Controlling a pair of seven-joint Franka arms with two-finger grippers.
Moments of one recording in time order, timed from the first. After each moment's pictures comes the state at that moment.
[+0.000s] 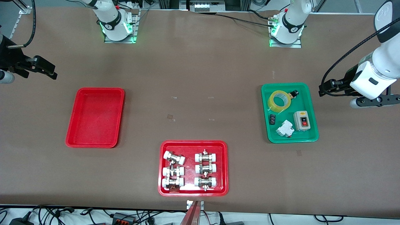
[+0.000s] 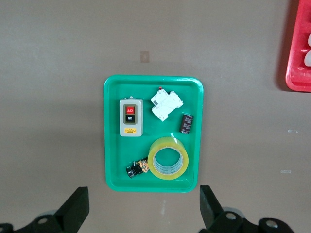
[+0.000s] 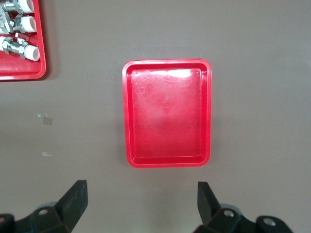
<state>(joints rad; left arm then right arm) 0.09 0.12 -0.17 -1.57 0.00 1.63 -0.18 0.01 0.03 0.03 -1.52 -0.02 1.55 0.08</state>
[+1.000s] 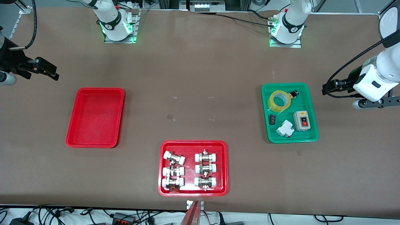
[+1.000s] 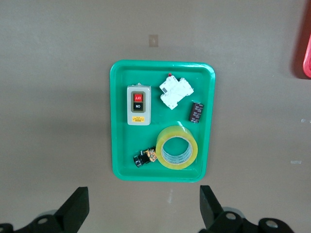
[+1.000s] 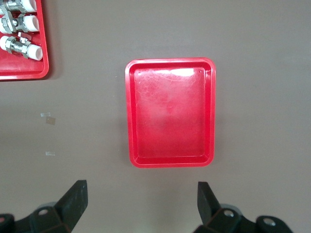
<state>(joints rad) 0.11 0.14 -0.17 -1.59 0.00 1.58 -0.16 0.01 0.04 0.03 -1.52 0.00 1.55 0.09</state>
